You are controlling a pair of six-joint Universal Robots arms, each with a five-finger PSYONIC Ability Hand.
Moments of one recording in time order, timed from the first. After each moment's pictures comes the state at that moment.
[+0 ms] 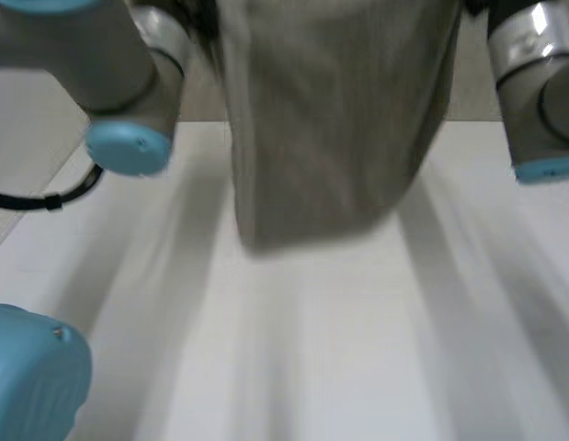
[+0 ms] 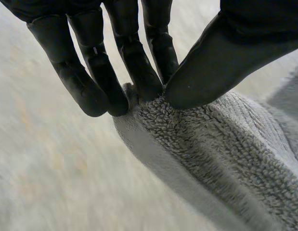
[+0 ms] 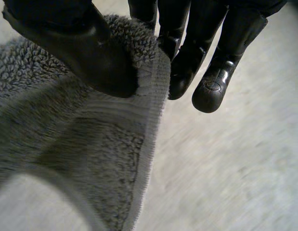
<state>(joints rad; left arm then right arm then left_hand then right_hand) 4.17 -2.52 0.02 2.87 -1.75 3.27 1.91 -1.10 0.98 -0.54 1.44 2.51 1.44 1.52 1.55 1.53 1.48 1.33 1.33 1.34 1.35 1.16</state>
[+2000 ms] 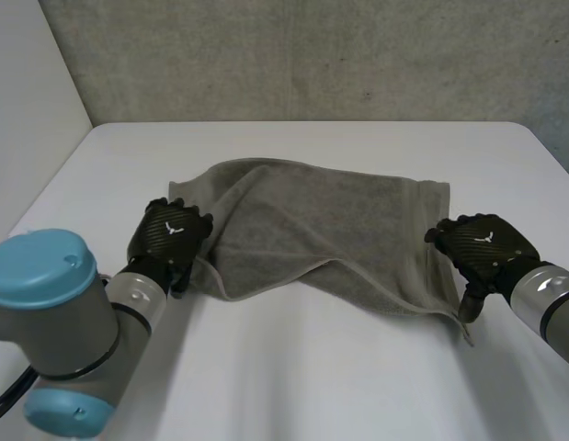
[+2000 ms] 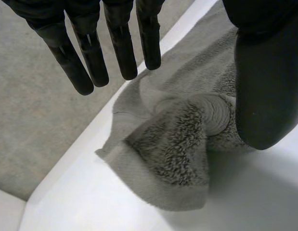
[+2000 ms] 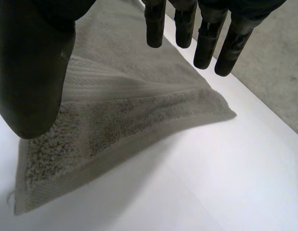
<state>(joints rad) 4.24 -1.92 -1.82 3.55 -1.61 3.68 1.72 -1.37 1.83 -0.02 1.29 2.58 0.55 0.54 0.53 0.55 0.52 0.23 0.25 0.25 0.26 0.06</state>
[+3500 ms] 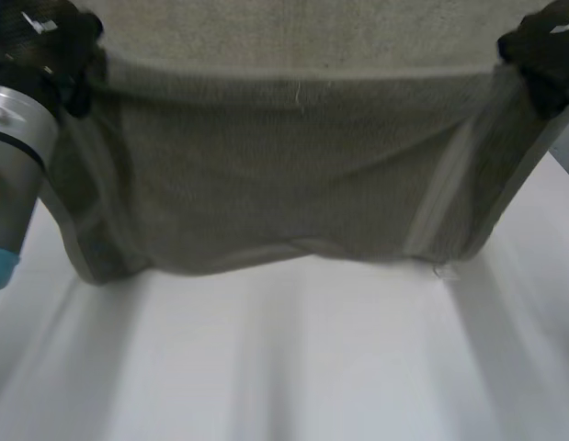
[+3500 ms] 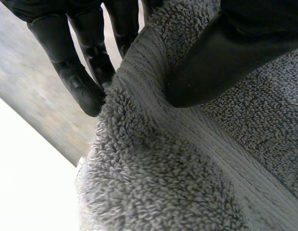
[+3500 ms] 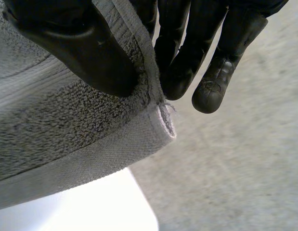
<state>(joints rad) 4.39 -1.67 -1.42 3.34 -1.65 3.68 1.75 -1.41 1.12 0.31 1.36 2.43 1.45 1.52 1.54 1.52 1.49 1.32 1.32 1.34 1.34 1.17</state>
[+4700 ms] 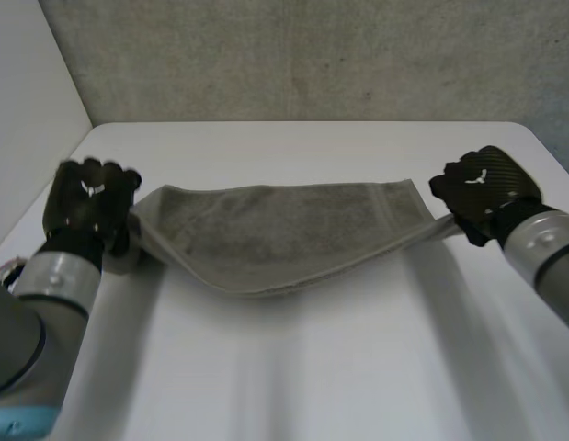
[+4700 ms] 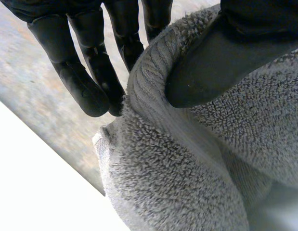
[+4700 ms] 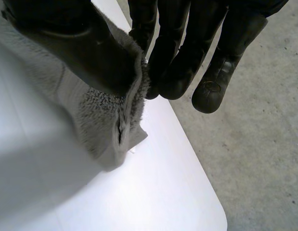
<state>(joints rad) 4.38 -1.63 -1.99 3.67 -1.65 3.60 1.84 -1.43 1.66 -0.03 1.37 2.36 1.45 1.52 1.55 1.52 1.49 1.33 1.33 1.34 1.34 1.17</state>
